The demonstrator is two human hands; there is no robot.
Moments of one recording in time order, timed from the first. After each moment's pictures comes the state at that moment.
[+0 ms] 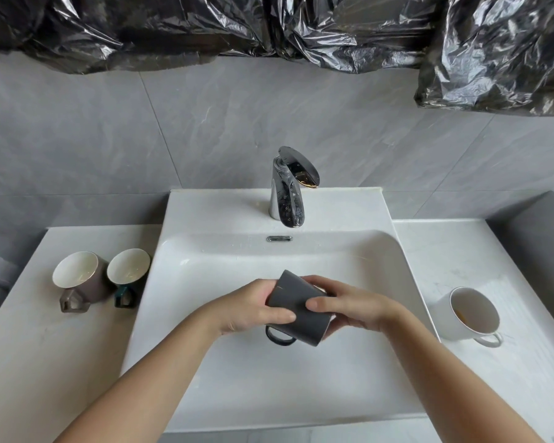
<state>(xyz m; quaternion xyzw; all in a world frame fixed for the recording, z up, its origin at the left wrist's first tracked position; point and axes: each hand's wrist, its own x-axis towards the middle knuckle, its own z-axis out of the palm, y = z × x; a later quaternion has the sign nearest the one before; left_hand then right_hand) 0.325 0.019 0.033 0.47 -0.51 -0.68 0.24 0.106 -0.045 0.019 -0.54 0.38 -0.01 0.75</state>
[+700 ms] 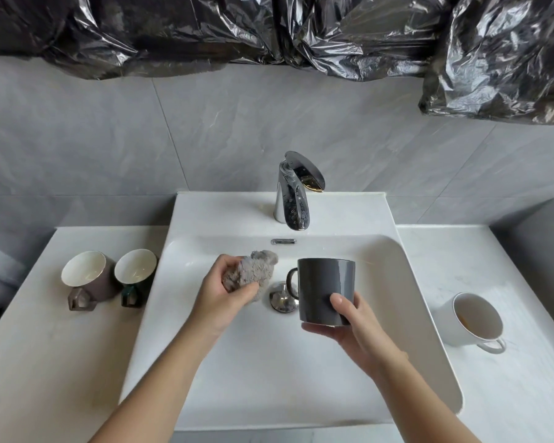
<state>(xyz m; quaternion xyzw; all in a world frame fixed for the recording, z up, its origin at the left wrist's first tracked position) 0.344 0.039 0.022 0.58 -0.37 -0.46 0.56 0.113 0.007 0.004 -0.35 0.40 -0.36 0.76</state>
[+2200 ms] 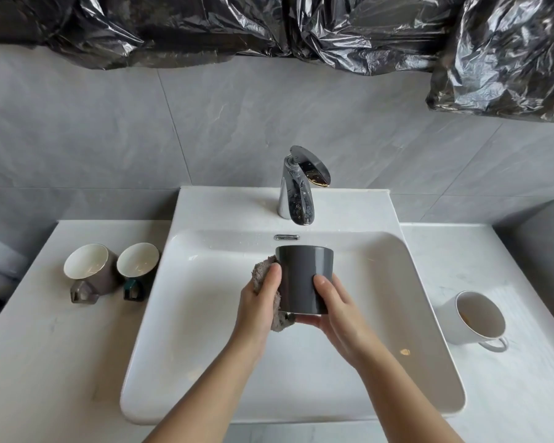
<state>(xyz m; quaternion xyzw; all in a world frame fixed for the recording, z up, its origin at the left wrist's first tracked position) 0.281 0.045 0.039 0.58 -0.18 -0.56 0.57 0.148 0.013 0.020 -0.43 0.43 -0.33 0.72</state>
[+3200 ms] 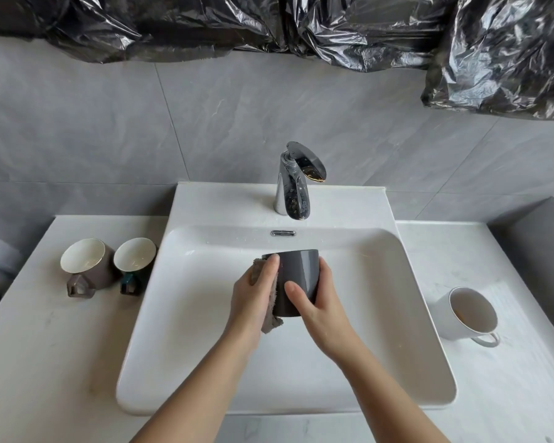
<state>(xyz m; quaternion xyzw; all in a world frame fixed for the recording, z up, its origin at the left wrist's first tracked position) 0.284 0.044 0.038 0.63 -0.19 -0.56 0.50 0.159 0.027 0.031 -0.60 0.44 -0.36 0.57</state>
